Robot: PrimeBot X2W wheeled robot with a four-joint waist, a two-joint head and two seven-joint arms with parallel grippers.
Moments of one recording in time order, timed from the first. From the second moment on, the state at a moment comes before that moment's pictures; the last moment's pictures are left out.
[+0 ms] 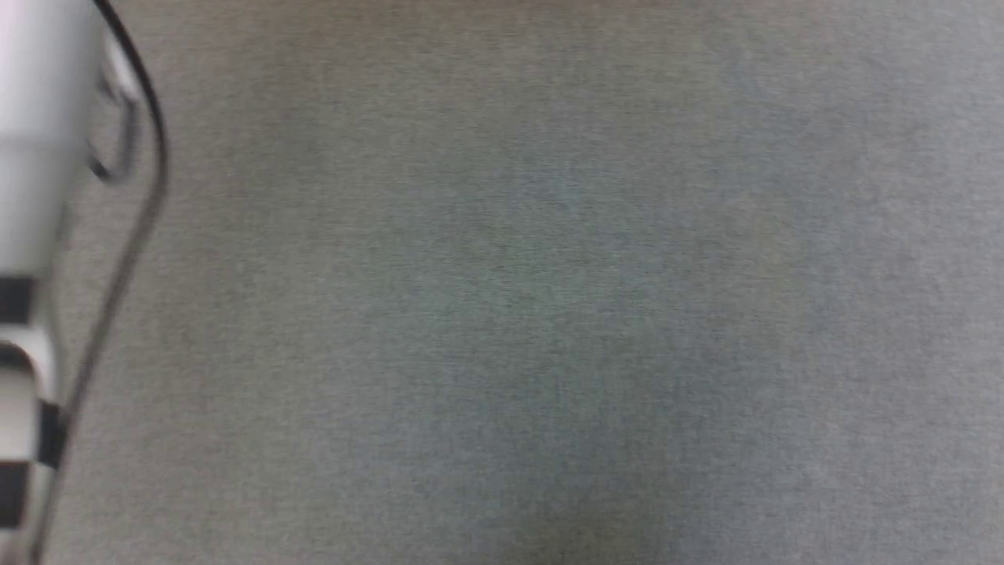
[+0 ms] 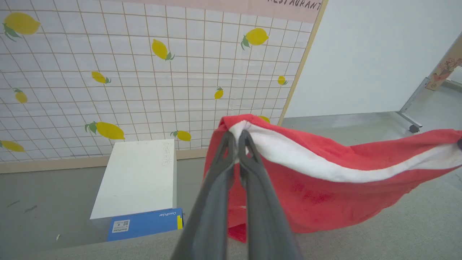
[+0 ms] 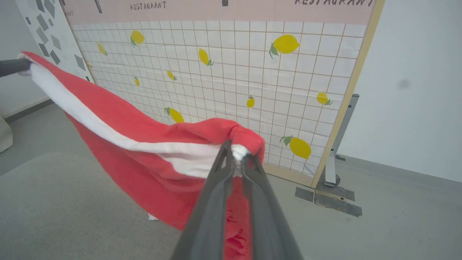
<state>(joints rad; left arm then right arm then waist) -1.47 0.39 -0.59 0.53 -0.85 0.06 0.23 -1.39 -0.42 0.54 0.65 0.76 0.13 0.08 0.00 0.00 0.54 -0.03</state>
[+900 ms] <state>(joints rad) -0.32 0.68 -0.72 -0.19 -1.01 0.29 0.28 -0.55 -0.77 0.74 0.26 0.99 0.13 0.30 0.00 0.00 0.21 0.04</state>
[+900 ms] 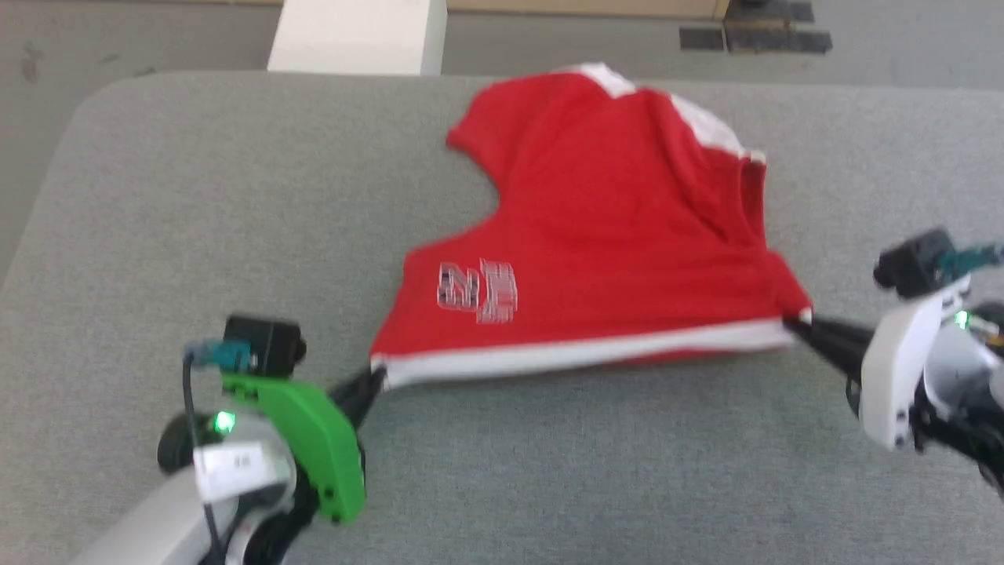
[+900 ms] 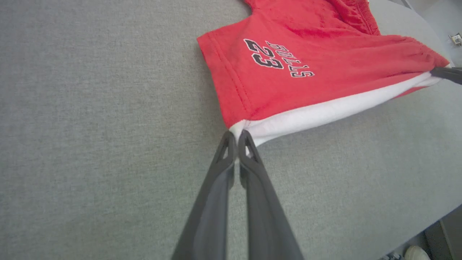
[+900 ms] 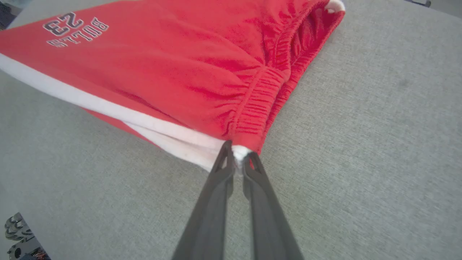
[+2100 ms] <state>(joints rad) -0.60 0.61 -0.66 -0.17 -0.96 0.32 0.30 -0.36 -0.57 0.24 -0.05 0.94 0.13 0.57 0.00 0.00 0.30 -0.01</state>
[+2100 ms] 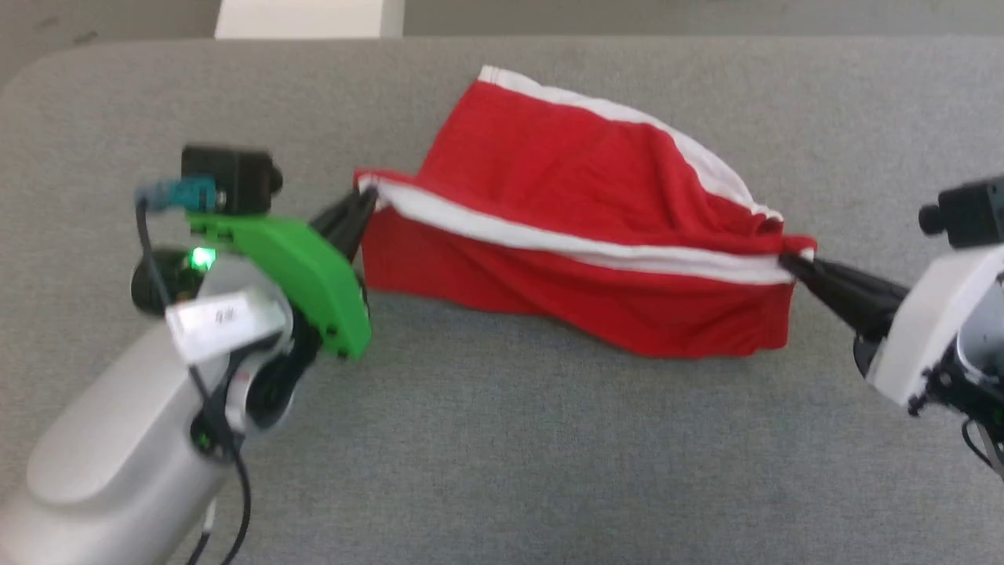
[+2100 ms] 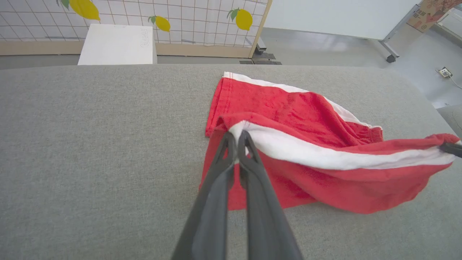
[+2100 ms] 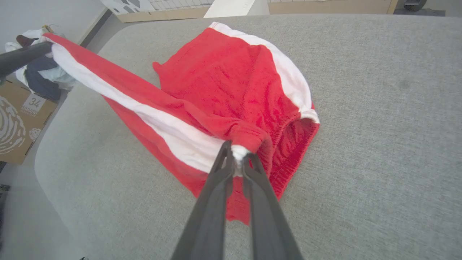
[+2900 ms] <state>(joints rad) -1.09 0.45 -0.74 0.34 -0.83 0.15 0.34 -0.65 -0.31 0.12 0.14 0.61 0.13 0.59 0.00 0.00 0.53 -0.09</state>
